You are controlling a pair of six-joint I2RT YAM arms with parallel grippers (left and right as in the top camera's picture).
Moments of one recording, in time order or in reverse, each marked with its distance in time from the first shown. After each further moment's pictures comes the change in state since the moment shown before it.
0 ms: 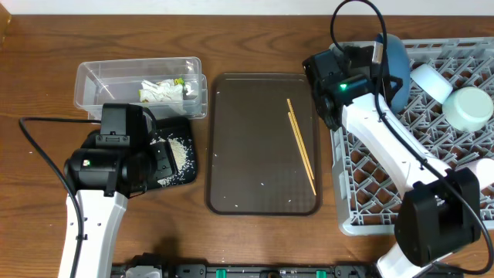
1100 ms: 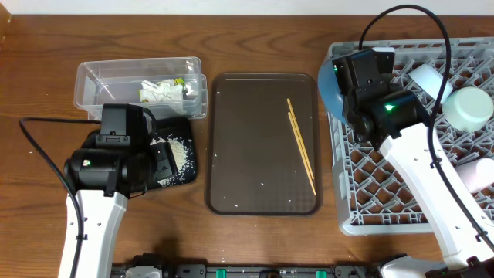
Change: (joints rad) left arm 0.000 0.000 0.000 -0.008 0.000 0.000; right arm -0.019 -0.301 -0.014 -0.051 -0.590 0.031
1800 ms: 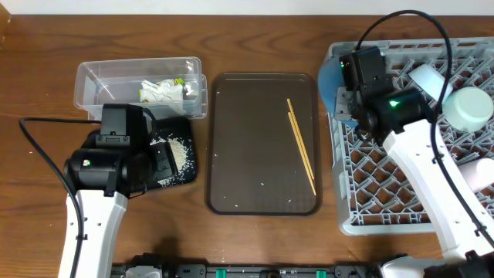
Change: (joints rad) left arm 0.000 0.000 0.000 0.000 0.000 0.000; right arm -0.037 0.018 0.000 0.000 -0.323 0.000
